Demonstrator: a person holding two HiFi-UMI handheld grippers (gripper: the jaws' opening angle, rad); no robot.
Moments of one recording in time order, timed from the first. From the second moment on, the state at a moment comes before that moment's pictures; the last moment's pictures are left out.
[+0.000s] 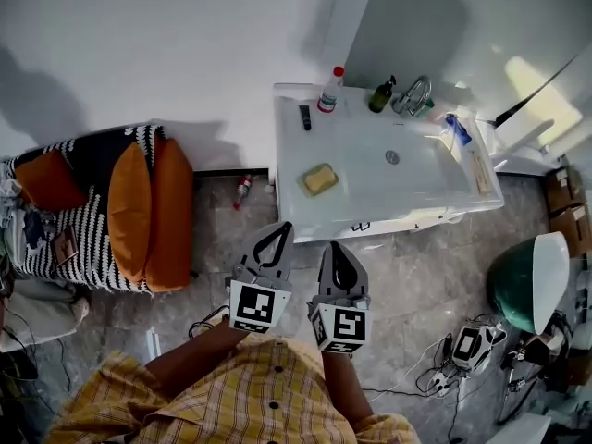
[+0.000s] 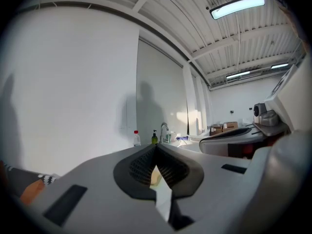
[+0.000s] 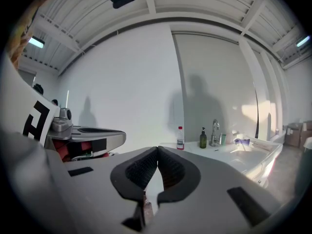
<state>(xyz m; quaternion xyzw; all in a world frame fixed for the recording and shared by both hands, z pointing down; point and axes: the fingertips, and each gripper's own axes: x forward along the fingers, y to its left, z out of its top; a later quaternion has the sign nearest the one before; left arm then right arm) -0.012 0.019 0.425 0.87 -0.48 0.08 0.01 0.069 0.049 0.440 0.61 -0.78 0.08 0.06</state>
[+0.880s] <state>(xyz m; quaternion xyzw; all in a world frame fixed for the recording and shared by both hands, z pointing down) 0.022 -0.177 0.421 0.87 -0.48 0.11 0.01 0.099 -0.155 0.432 0.60 -0.79 0.09 0.08</state>
